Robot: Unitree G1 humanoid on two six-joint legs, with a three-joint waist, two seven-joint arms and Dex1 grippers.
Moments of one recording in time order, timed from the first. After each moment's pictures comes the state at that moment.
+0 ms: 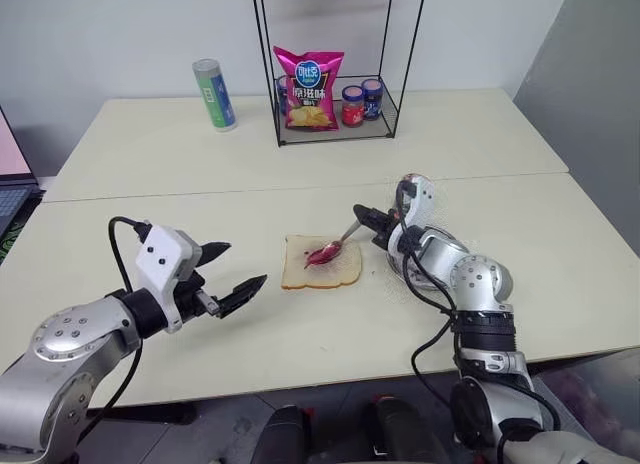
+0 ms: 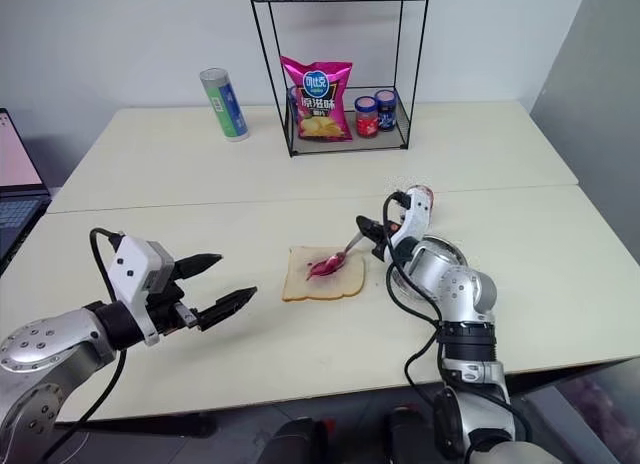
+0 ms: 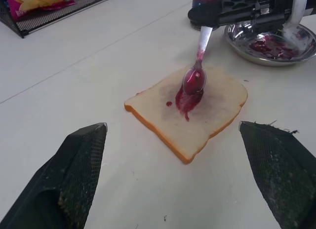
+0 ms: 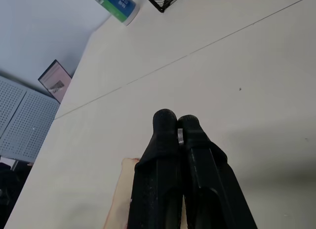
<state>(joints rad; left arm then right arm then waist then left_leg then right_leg) 0.08 0.76 0.36 -0.64 -0.61 0.73 -0.64 -0.64 0.01 -0.24 0.09 0.69 0.94 0.09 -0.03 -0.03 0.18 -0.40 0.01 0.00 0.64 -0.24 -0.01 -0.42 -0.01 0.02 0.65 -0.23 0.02</state>
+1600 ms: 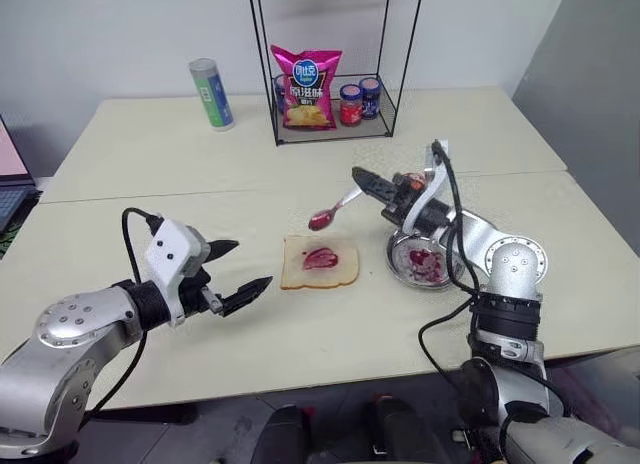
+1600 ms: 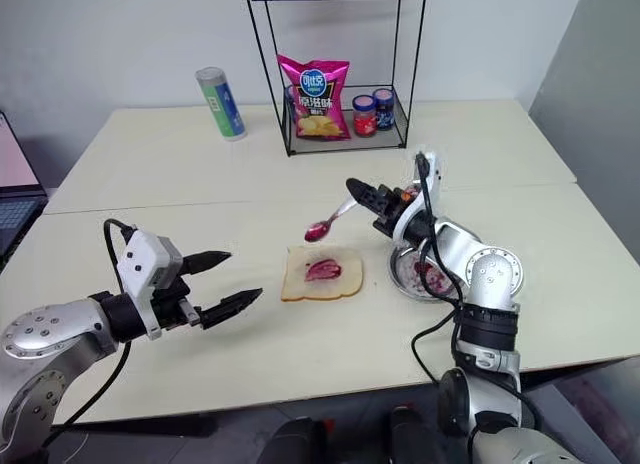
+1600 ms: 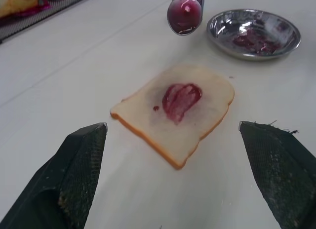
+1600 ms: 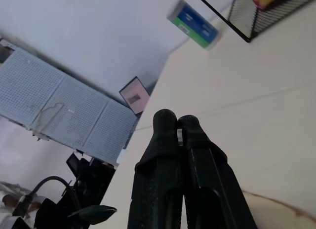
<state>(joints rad) -0.05 0.83 0.29 -0.62 -0.63 0.73 -0.74 -0.74 -0.04 -0.37 -0.04 1.06 1.10 0.10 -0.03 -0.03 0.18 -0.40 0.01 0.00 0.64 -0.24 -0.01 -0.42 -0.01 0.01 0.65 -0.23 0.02</state>
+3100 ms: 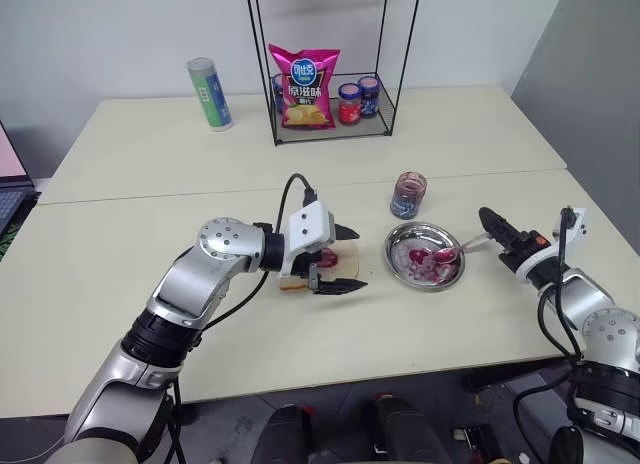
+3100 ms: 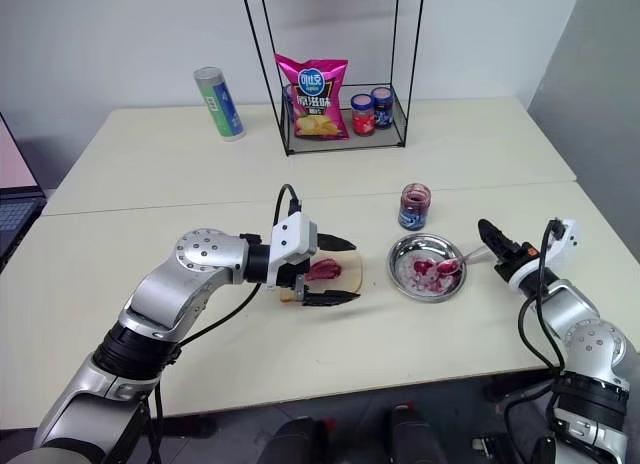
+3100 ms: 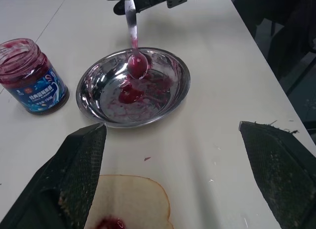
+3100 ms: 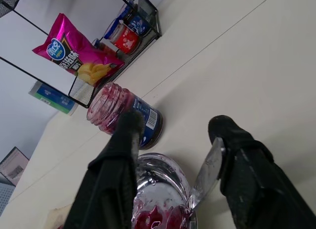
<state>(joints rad) -0.60 0.60 -0.30 -0.15 -0.31 0.43 -1.07 -0.32 -0.41 -0.51 0.05 1.00 0.81 0.24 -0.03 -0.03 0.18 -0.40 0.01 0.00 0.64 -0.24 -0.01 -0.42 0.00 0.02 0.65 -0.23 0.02</state>
